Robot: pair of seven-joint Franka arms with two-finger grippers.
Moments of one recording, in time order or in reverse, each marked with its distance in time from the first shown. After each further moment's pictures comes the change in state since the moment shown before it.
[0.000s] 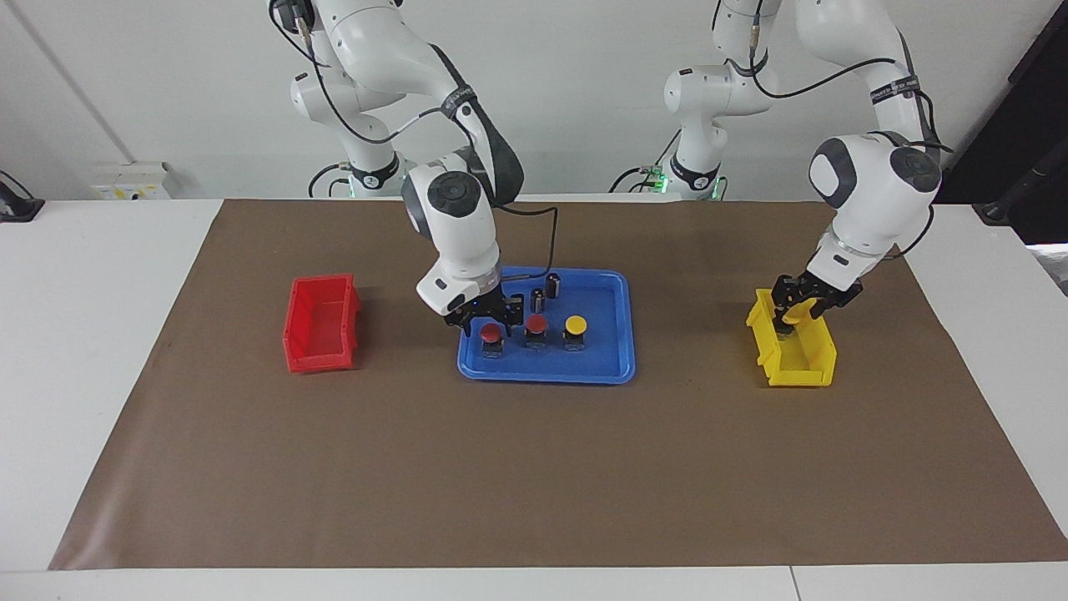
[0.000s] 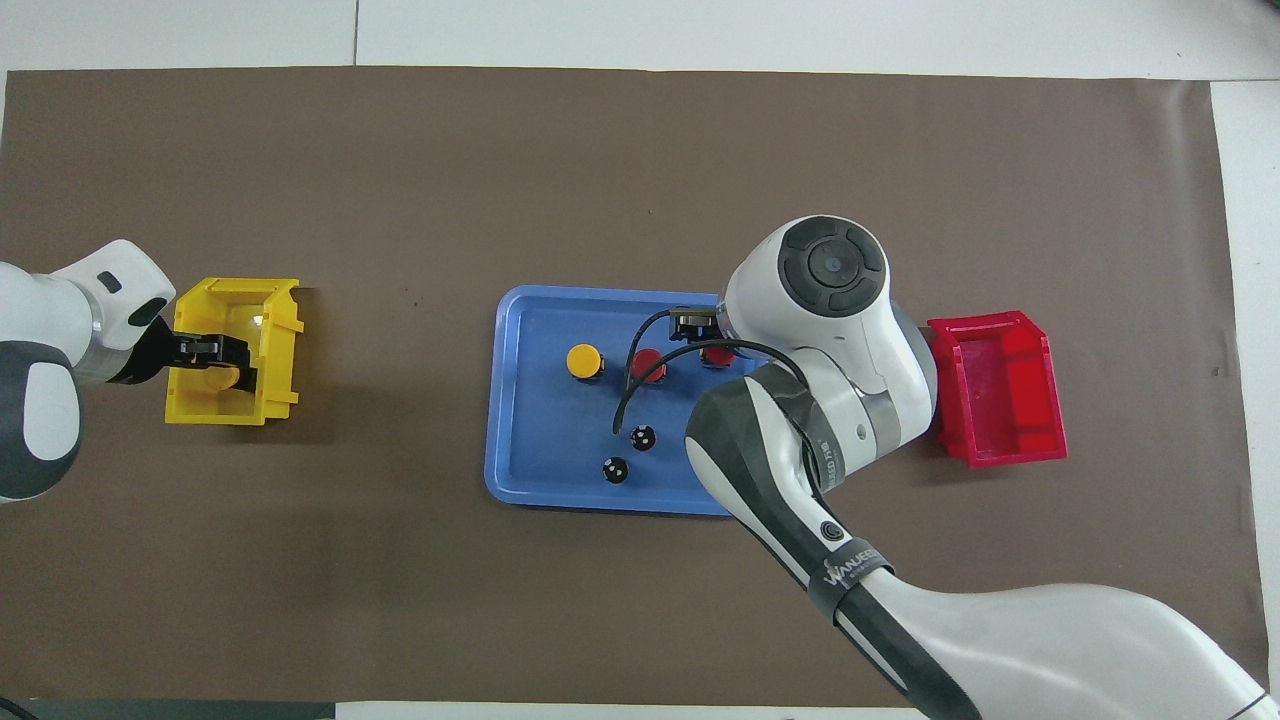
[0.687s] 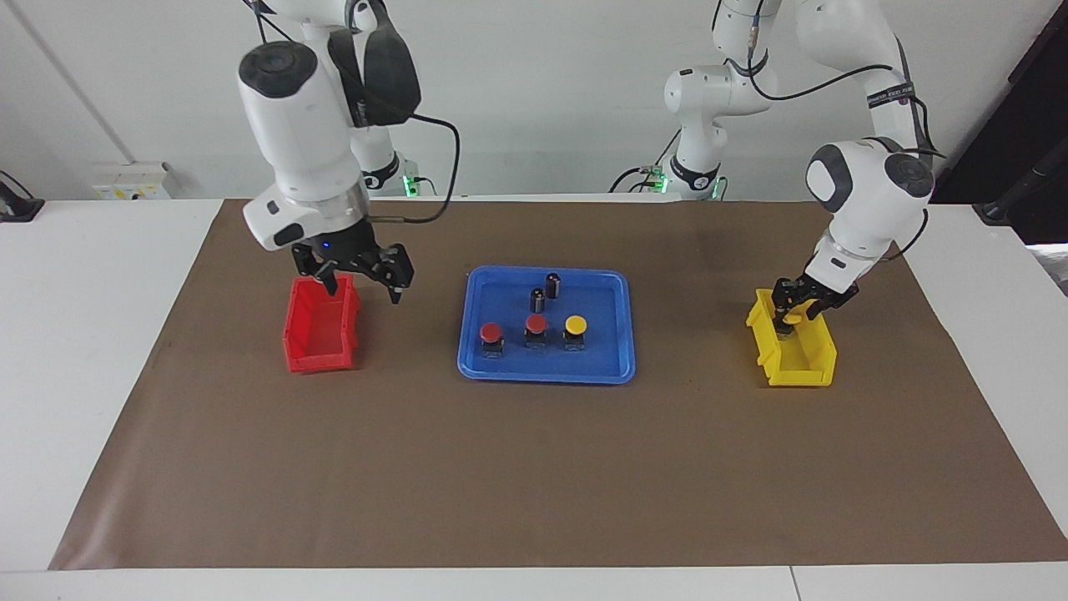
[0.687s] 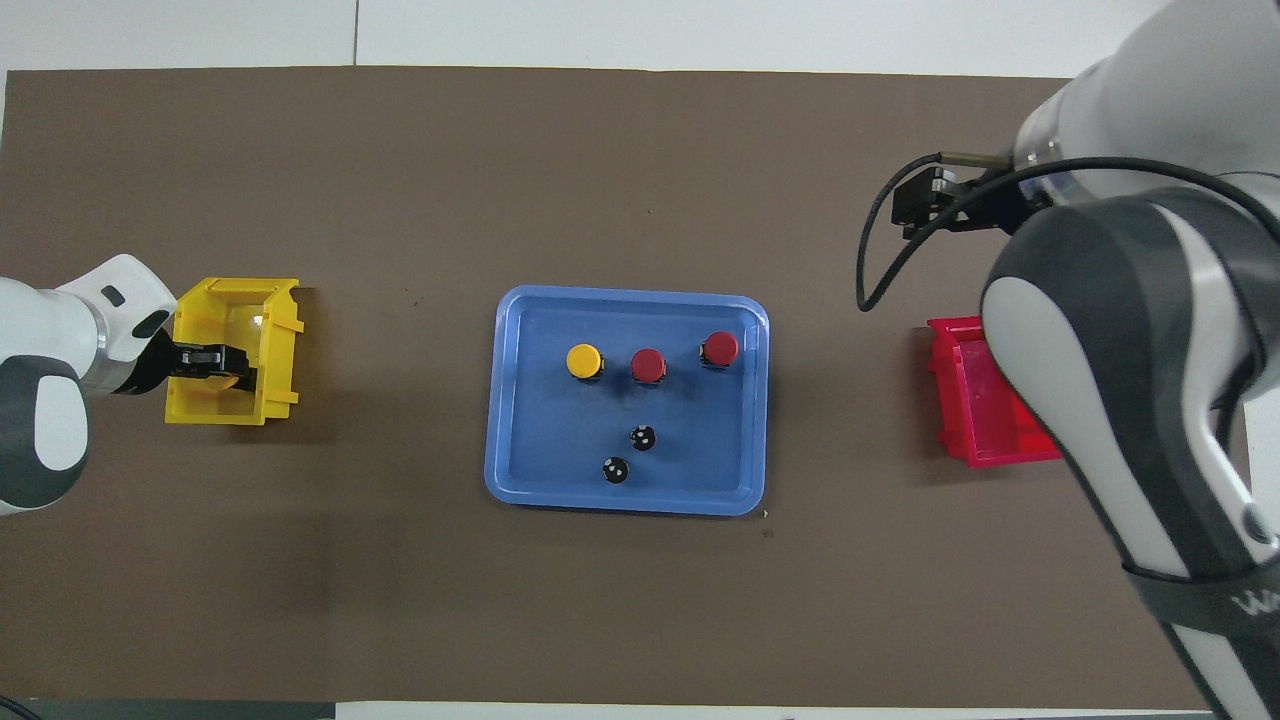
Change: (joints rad) left arm 0.015 0.000 0.000 -0.042 0.000 0.047 0.001; right arm -0.272 -0.137 -0.012 0.349 -0.052 -0.507 -0.172
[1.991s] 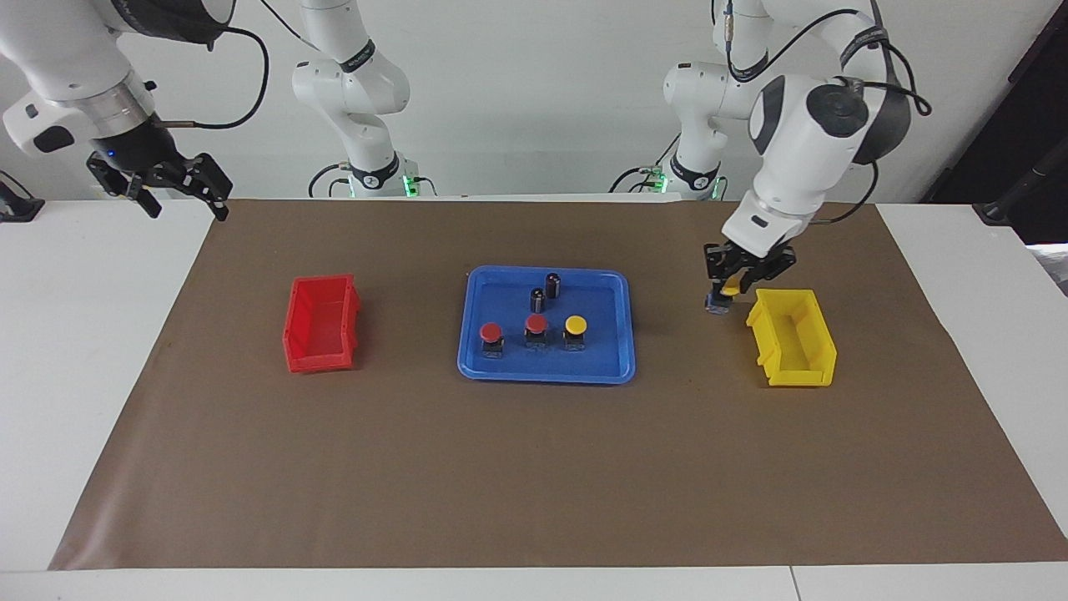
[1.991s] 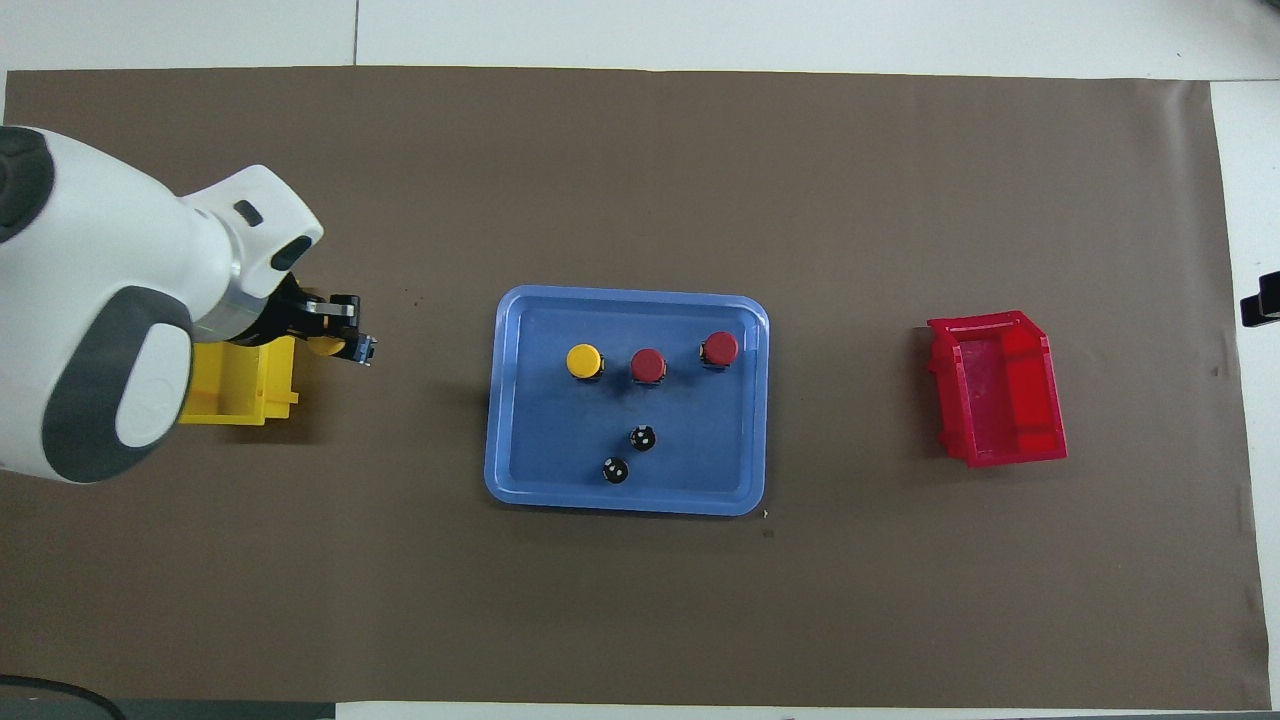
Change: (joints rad) left arm -0.360 0.032 -0.042 0.350 0.018 -0.334 -0.397; right arm -0.224 -0.159 -0.110 -0.066 0.000 -0.184 -0.447
